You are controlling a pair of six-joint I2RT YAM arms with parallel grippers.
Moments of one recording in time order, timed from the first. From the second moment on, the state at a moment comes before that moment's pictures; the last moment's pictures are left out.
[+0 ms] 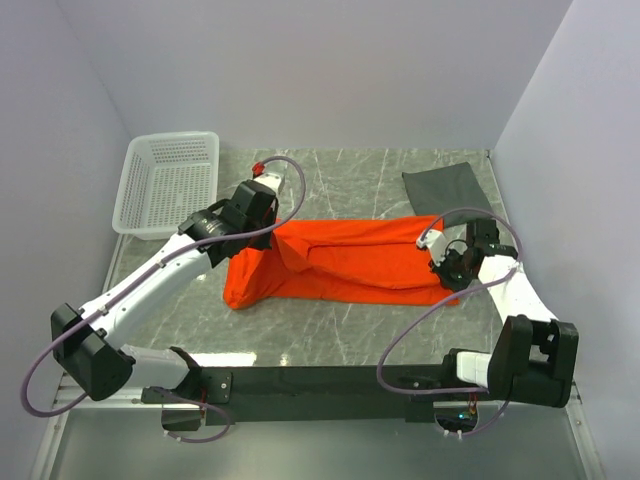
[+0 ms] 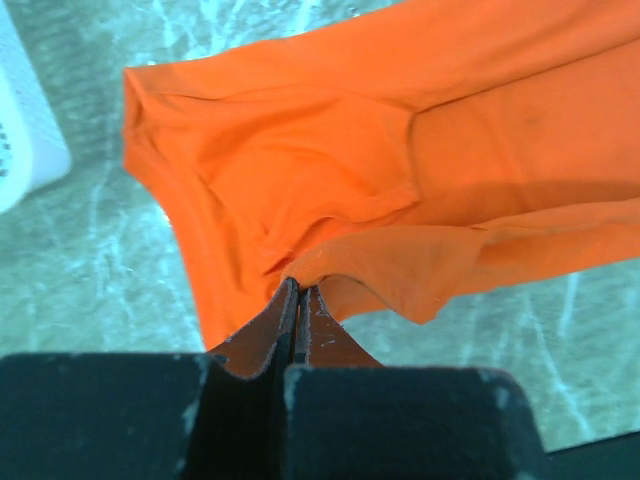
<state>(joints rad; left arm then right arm) -0.68 1.31 1.26 -0.75 -0.30 -0.29 -0.15 1.23 0.73 -0.74 -0.33 -0.99</state>
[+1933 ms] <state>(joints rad) -0.66 1.51 1.28 -0.42 -0.29 0.25 -0.15 1.60 1.00 -0.73 -0.37 -0.80</state>
